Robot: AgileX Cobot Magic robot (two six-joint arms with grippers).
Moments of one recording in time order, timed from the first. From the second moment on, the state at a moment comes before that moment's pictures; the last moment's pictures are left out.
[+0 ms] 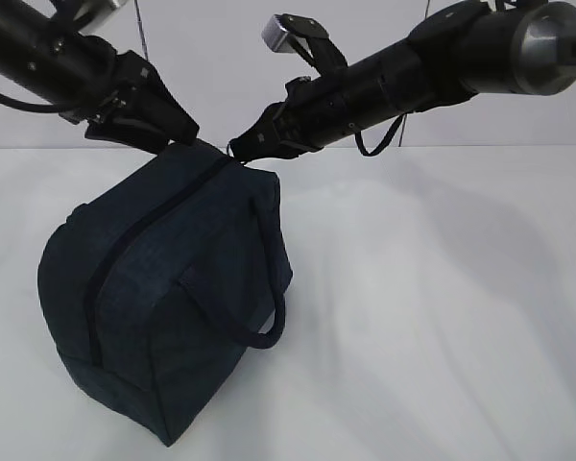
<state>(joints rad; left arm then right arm) -0.17 1.89 -1.52 -0.89 1.06 0.66 0.31 2.15 -1.71 1.15 0.85 -1.25</state>
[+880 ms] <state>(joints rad) -0.24 1.93 -1.54 -0.82 0.99 0.66 0.31 2.15 -1.71 1.15 0.86 -1.25</state>
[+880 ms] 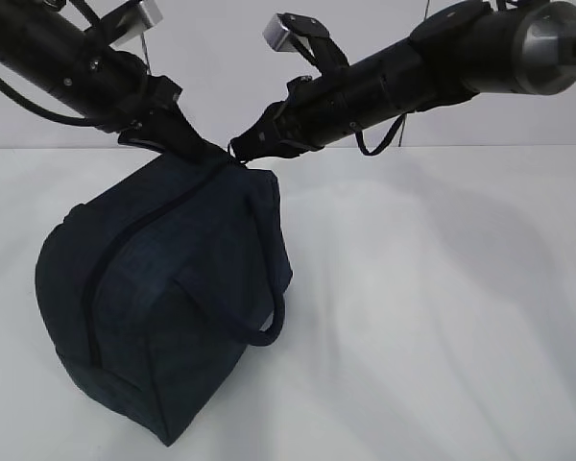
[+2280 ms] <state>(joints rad) -0.26 1.80 -1.54 -0.88 1.03 0.86 0.25 2.15 -1.72 1.18 0.86 -1.25</state>
